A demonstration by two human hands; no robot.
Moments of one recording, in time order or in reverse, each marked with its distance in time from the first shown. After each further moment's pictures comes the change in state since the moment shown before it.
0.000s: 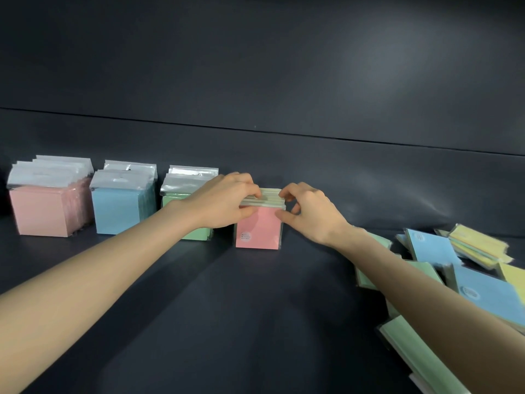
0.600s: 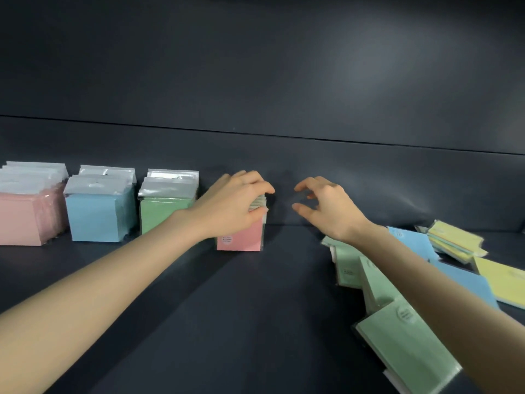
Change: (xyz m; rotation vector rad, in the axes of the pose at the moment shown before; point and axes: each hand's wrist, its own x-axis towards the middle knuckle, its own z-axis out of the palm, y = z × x) left_hand 0.011 0.043 -0.001 -0.044 0.123 0.060; right_hand -0.019 0.036 -0.036 -0.006 0.064 0.075
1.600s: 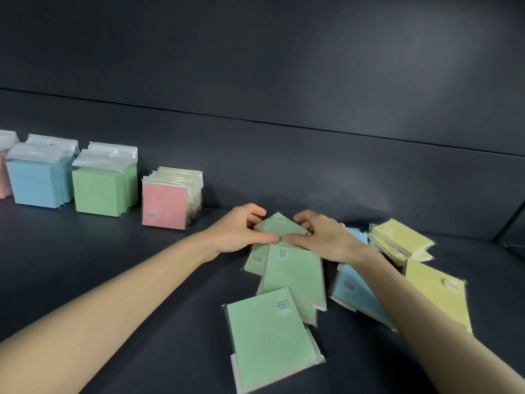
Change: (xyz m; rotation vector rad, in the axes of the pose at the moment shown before) left_hand 0.051 0.129 0.095 -0.879 -0.144 -0.626; right_hand -0.051 0.136 -0.035 0.105 -0.373 0.176
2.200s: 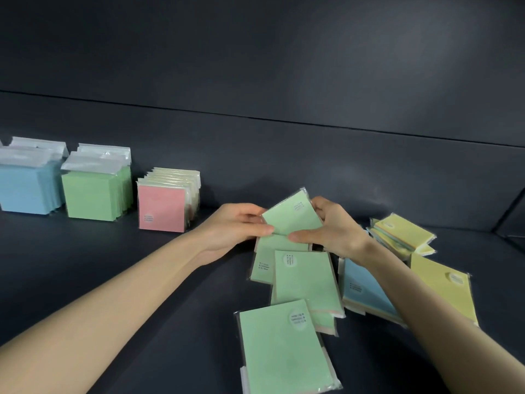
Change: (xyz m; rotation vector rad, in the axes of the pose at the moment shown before) left_hand -0.010 0.001 -0.013 -0.455 -0.118 0.034; right_hand -0.010 -0.008 -0.007 0.416 0.084 -0.040
